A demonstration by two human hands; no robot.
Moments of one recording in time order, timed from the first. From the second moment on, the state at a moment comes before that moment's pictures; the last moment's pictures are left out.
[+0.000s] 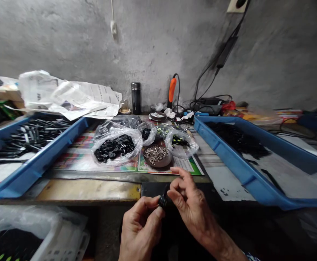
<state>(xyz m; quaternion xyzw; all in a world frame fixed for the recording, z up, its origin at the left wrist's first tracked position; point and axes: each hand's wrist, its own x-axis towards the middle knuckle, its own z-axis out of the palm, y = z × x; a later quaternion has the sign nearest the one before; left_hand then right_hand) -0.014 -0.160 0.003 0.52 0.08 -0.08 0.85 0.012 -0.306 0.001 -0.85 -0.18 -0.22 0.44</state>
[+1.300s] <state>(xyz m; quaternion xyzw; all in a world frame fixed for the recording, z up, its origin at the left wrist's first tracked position) -0.017 -0.167 -0.006 0.50 0.09 -0.04 0.86 0.012 -0.290 -0.014 -0.86 -0.21 -0.30 0.35</state>
